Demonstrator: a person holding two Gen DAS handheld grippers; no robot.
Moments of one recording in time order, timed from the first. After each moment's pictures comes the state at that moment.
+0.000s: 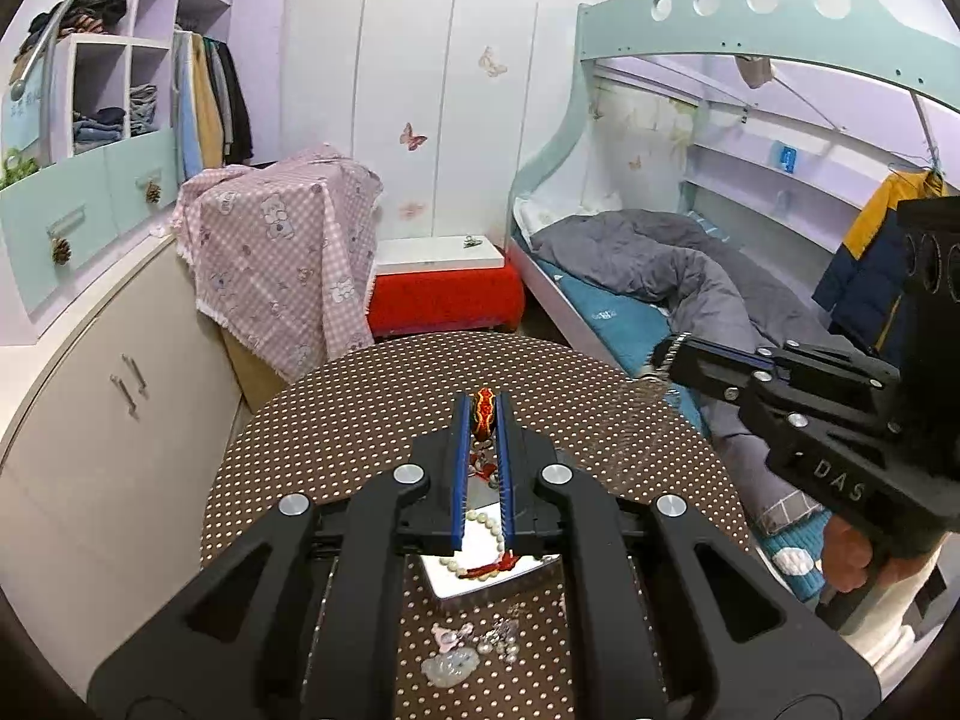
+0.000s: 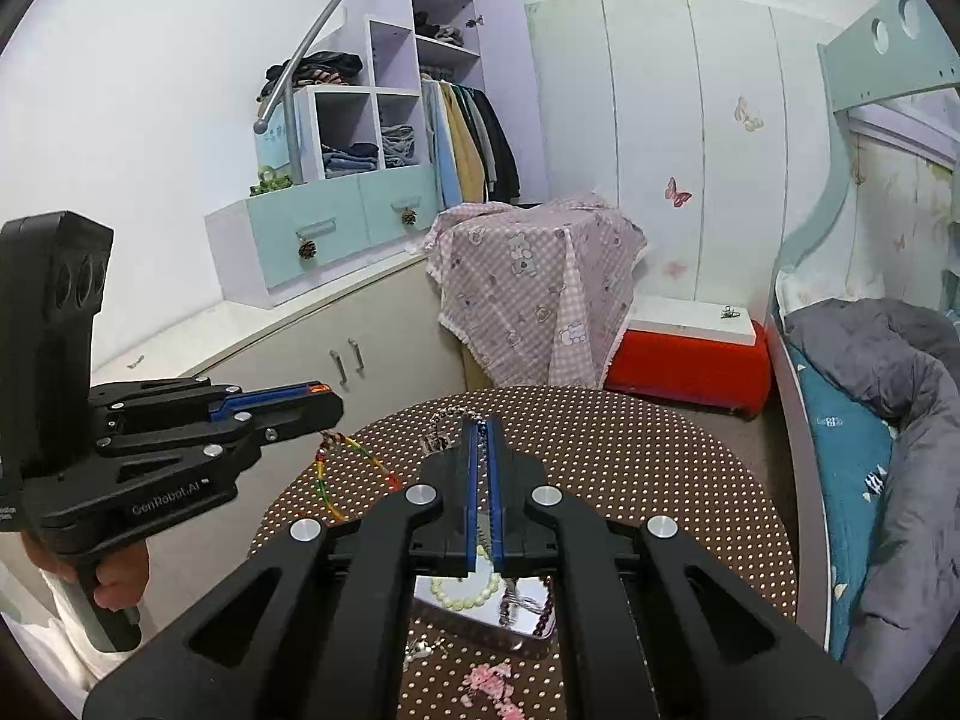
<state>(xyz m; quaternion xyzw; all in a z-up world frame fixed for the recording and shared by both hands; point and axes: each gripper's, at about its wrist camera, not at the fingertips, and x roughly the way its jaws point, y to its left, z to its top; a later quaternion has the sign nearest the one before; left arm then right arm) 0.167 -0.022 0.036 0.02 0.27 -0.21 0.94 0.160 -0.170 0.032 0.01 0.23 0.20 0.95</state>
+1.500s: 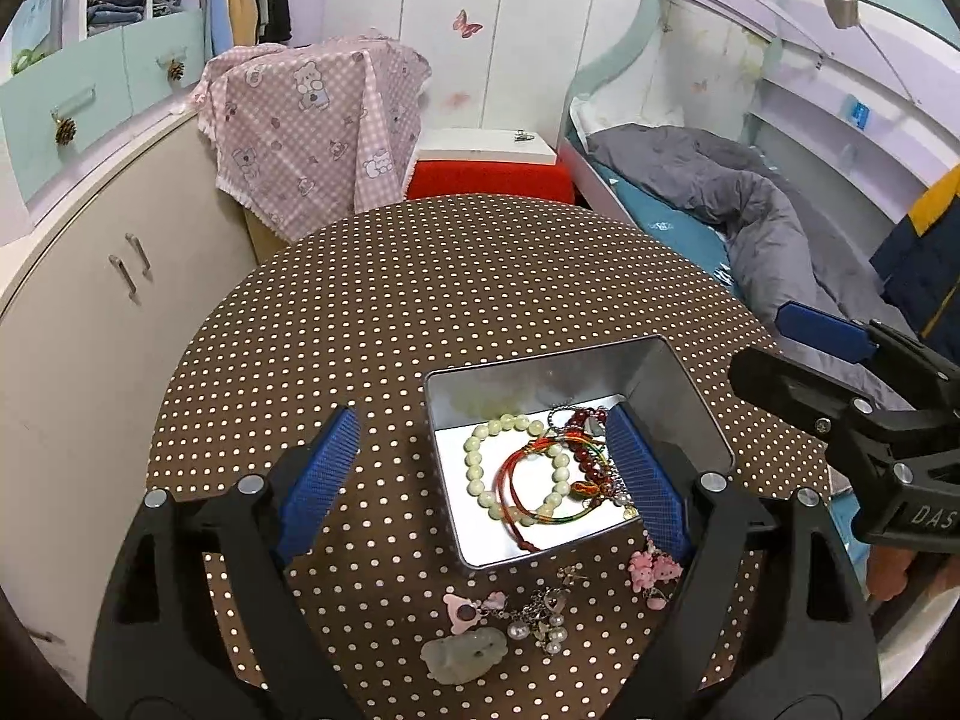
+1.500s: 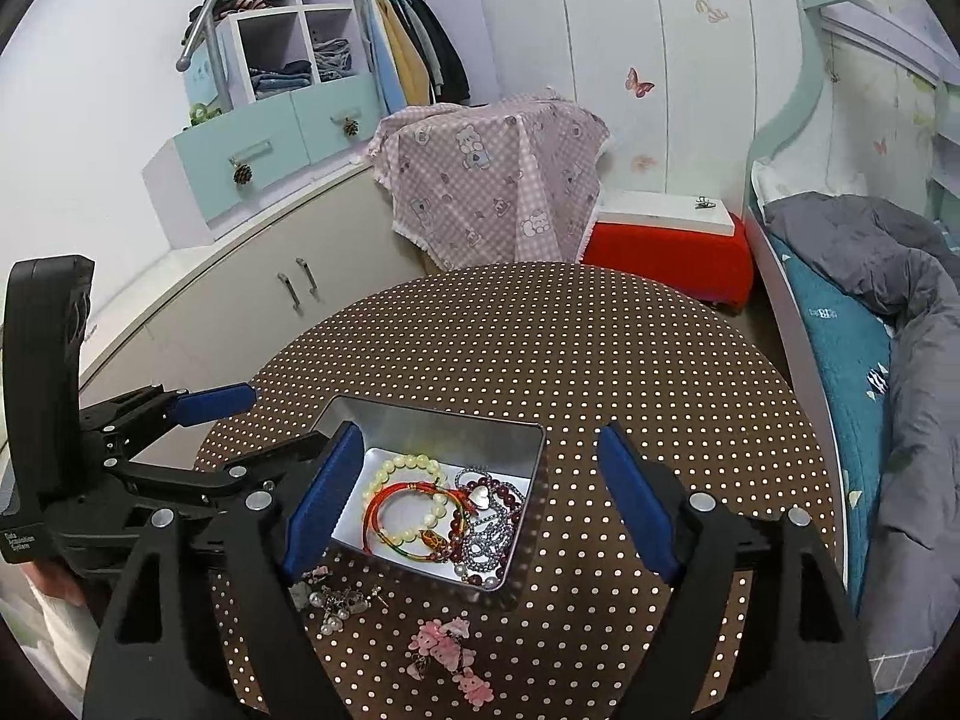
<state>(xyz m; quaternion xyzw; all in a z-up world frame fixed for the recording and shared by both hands) 0.211 -0.020 -0.061 0.01 0.39 -0.14 0.91 0.202 -0.186 -0.050 0.03 0.34 0.16 0.93</state>
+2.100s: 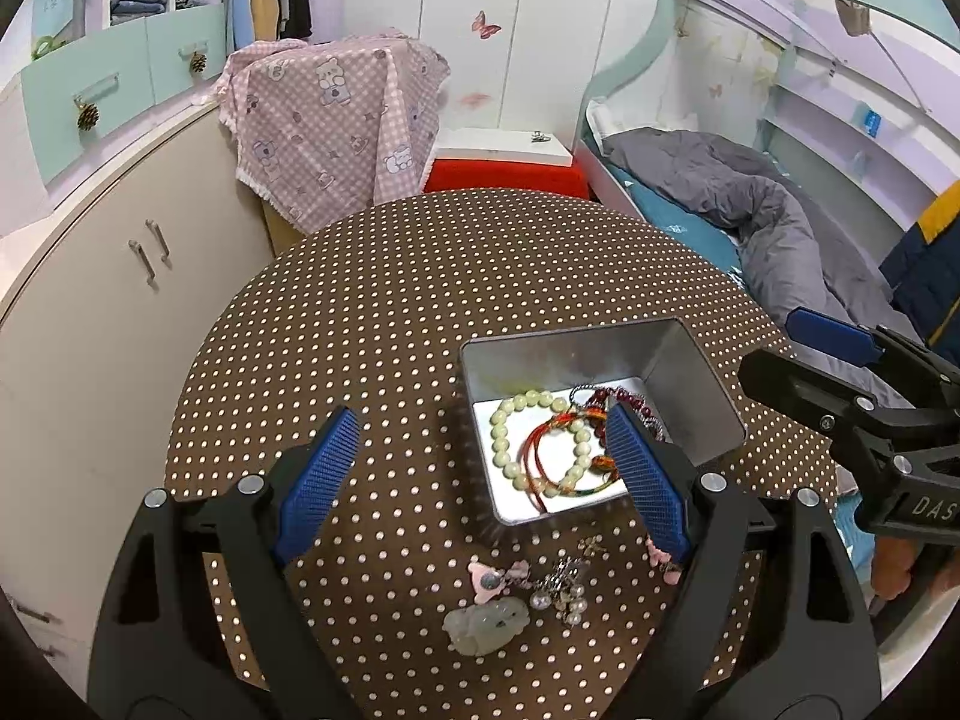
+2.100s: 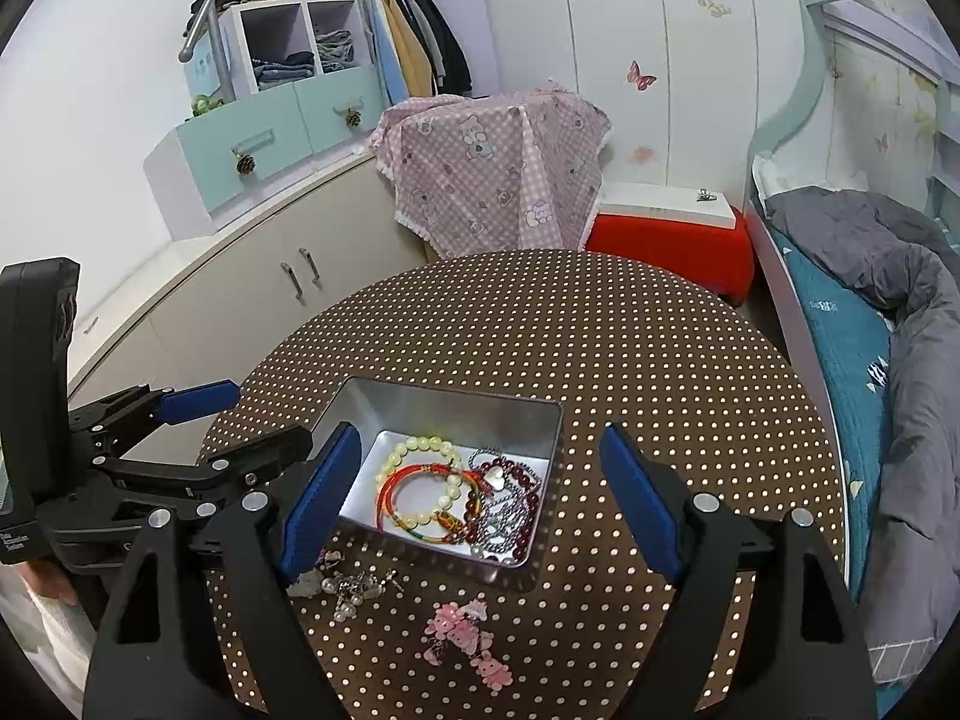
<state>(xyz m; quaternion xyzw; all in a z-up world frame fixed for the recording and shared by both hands) 0.195 -0.006 -0.065 0.01 0.39 -0.13 0.91 0.193 -0.176 -0.053 0.03 0.35 0.16 0.92</state>
